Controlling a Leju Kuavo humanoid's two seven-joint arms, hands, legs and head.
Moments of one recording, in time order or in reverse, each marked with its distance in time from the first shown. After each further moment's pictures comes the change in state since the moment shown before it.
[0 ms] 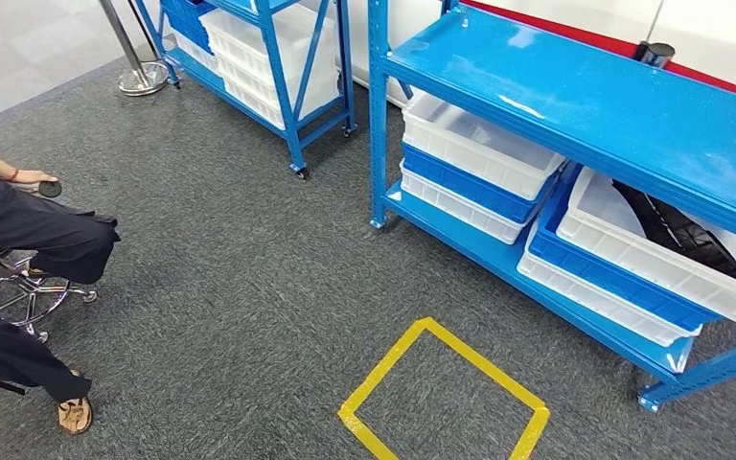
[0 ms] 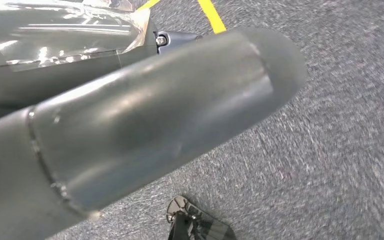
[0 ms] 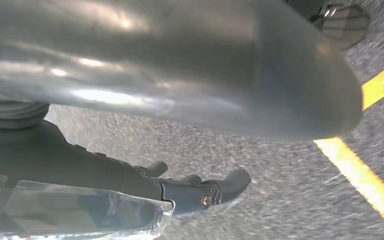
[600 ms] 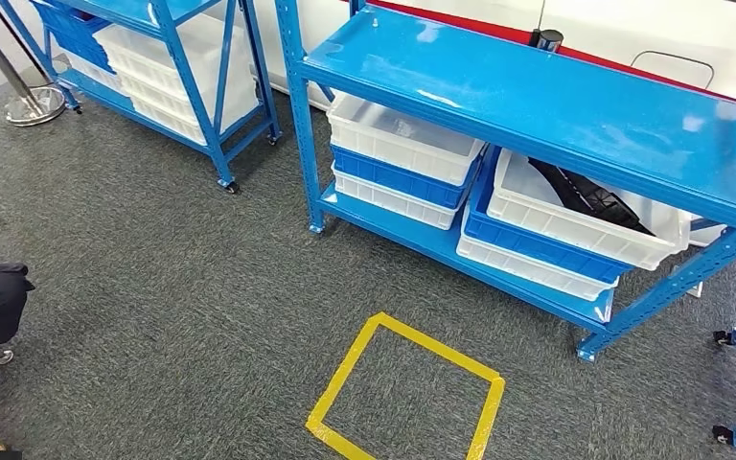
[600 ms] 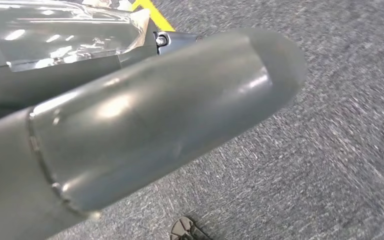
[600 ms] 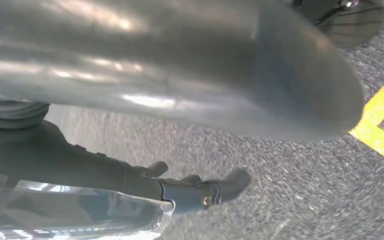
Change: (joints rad) left arm 0.012 0.003 -0.009 0.001 -0.017 0.000 0.009; right arm 0.009 0.006 -0.011 0.003 -0.008 0.010 0.015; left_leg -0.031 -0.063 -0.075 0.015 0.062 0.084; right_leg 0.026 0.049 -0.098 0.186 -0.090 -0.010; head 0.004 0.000
